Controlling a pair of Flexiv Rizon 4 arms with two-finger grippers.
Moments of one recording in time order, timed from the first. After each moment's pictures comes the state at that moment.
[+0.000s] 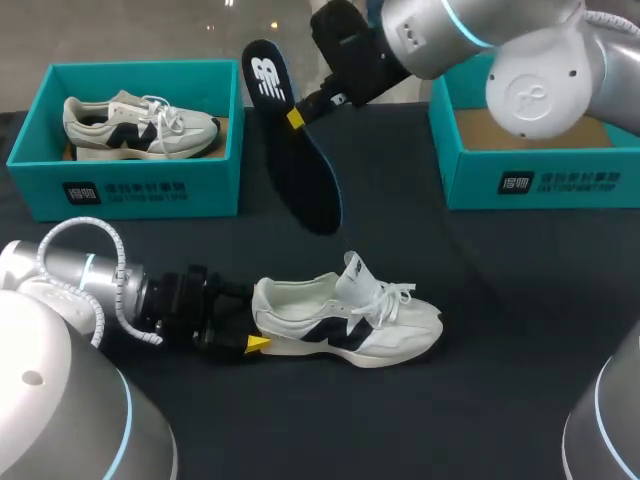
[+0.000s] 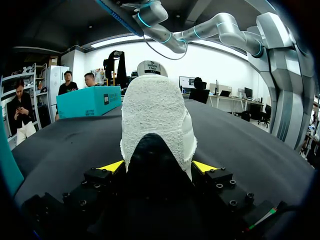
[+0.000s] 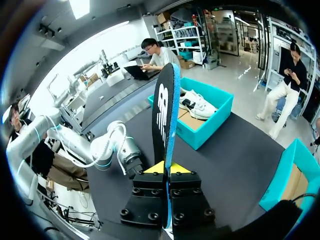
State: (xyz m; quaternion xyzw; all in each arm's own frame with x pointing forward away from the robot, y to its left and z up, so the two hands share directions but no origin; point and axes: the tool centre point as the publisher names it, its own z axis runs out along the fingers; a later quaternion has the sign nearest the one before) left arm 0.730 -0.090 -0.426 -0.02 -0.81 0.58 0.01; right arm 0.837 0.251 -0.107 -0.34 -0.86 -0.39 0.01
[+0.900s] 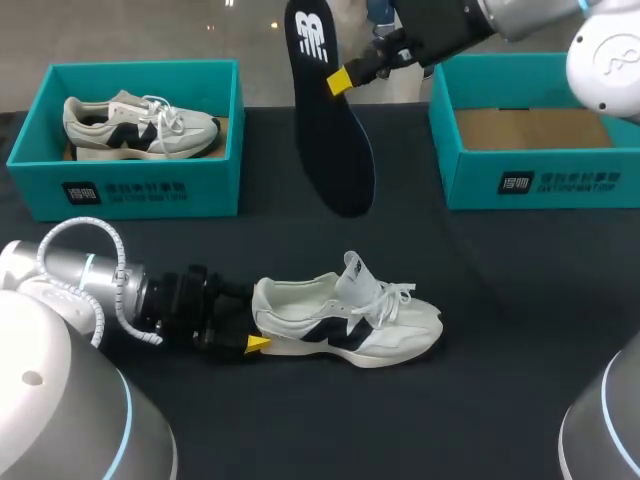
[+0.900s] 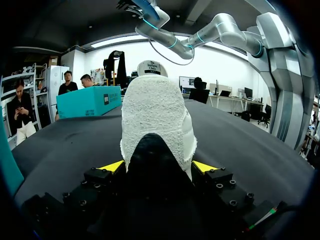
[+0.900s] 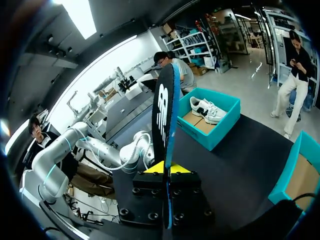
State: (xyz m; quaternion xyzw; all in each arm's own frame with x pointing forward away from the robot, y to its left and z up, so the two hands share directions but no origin) left arm 0.730 -0.090 -0.426 -0.02 -0.81 0.58 0.01; right arm 0.815 0.203 -0.047 -0.33 -0.83 -0.44 0.08
